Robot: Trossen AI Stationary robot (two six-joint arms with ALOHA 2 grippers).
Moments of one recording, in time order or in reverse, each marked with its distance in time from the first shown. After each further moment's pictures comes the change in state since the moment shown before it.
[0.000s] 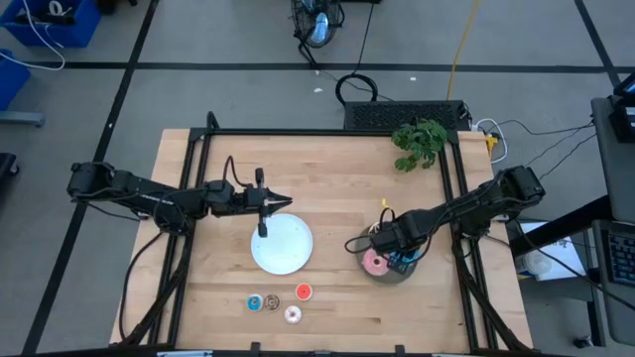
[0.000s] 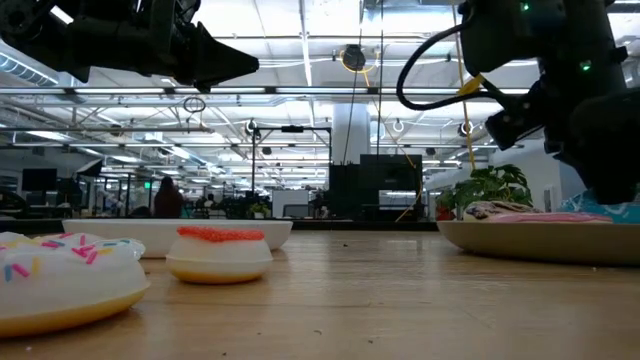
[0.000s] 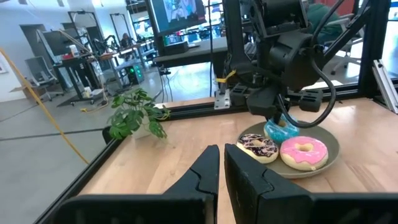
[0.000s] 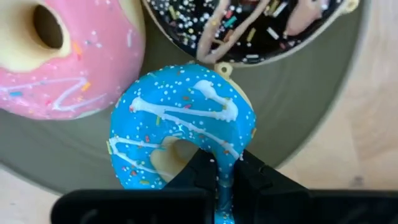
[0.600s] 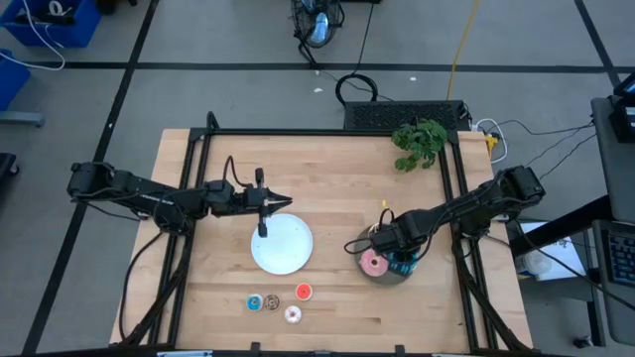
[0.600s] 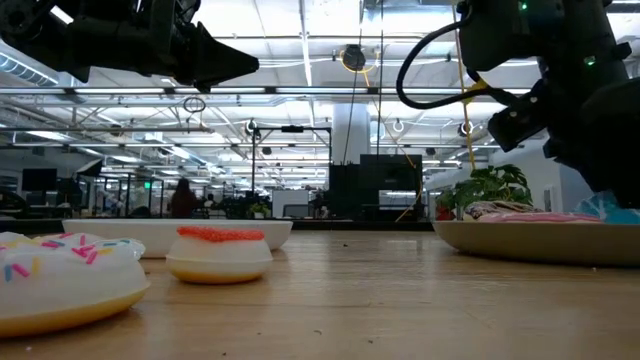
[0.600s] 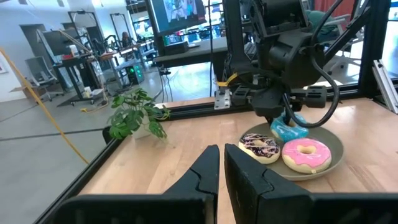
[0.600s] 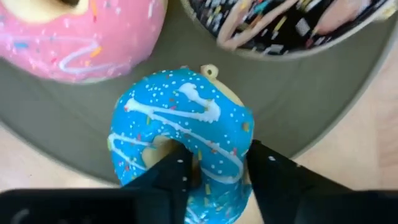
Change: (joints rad) left arm 0.000 0.000 0.000 0.000 0.000 0.000; right arm -0.001 0.000 0.001 0.013 -0.066 -0.078
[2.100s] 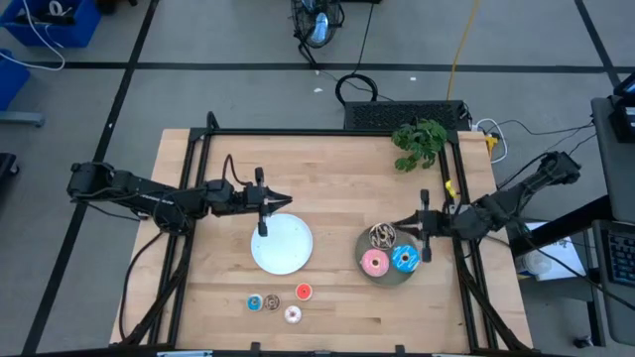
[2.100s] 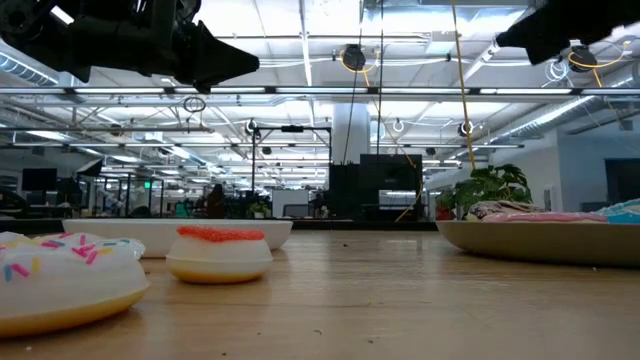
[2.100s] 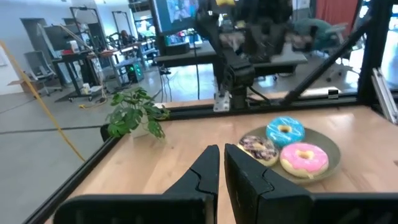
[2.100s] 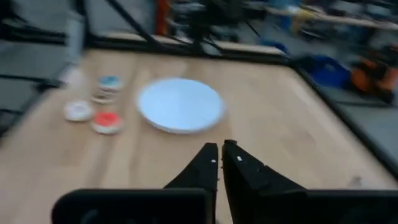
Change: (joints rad) left arm 0.006 0.000 0.000 0.010 0.001 -0.042; right arm 0.257 -0.922 -0.432 0.863 0.717 -0.613
